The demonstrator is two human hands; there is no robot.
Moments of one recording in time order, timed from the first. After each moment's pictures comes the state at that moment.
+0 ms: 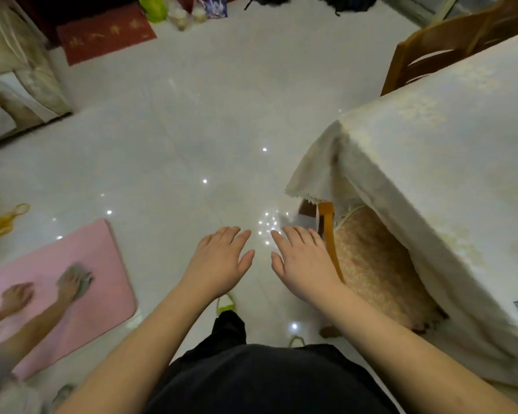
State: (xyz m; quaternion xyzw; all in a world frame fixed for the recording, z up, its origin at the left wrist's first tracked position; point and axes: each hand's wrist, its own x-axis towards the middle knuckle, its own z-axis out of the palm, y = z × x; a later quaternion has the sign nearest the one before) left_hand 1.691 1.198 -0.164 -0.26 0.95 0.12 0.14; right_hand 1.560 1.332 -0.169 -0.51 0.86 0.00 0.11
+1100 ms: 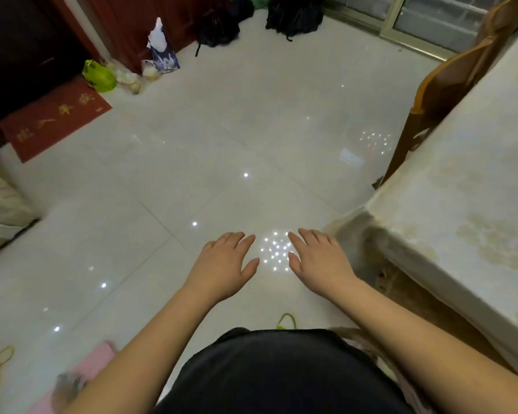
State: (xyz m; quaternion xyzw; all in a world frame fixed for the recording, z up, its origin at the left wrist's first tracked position) left_hand 1.458 0.860 -0.149 -0.12 0.98 0.08 0.16; right_hand 1.342 1.042 -0.167 -0.39 0.90 0.00 0.17
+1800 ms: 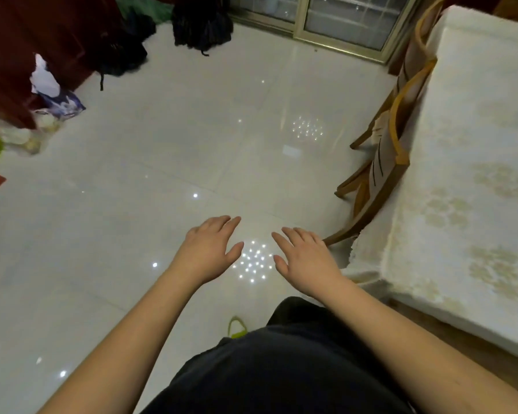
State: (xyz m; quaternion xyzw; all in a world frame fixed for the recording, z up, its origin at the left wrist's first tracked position) left_hand 1.174 0.652 -0.159 0.03 0.98 0.10 0.15; right_hand 1.149 0.876 -0.171 -0.26 0.95 -0.02 0.18
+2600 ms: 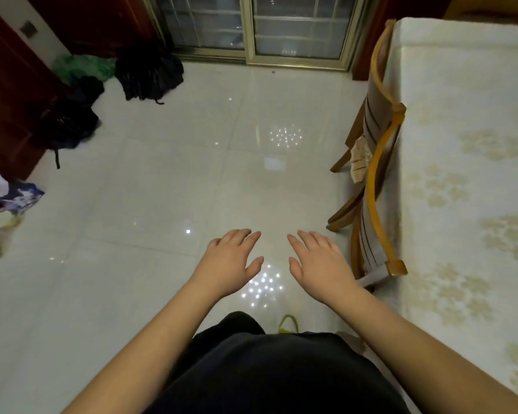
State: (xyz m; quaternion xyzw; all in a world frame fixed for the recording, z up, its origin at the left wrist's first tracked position) left_hand 0.843 0.715 -0.152 0.16 0.97 0.05 0.17; right_hand 0.857 0.926 -0.169 -0.13 0.98 -0.08 0.16
